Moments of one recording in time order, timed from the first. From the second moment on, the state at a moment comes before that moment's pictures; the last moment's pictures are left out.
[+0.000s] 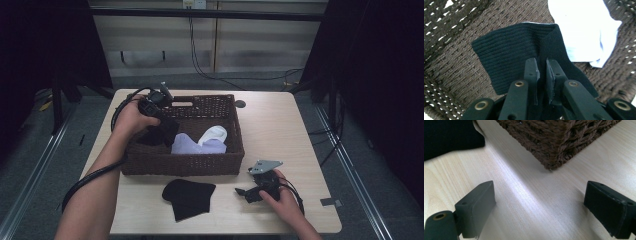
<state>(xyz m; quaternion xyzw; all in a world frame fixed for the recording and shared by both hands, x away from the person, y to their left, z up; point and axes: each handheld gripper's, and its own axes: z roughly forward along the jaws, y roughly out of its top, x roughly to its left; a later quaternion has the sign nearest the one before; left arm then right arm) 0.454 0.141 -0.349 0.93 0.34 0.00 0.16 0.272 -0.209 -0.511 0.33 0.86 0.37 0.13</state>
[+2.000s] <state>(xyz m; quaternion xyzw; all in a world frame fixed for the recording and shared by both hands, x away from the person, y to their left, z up) 0.348 0.115 -0.301 0.96 0.21 -0.04 0.17 0.271 -0.208 -0.512 0.33 0.86 0.37 0.13</state>
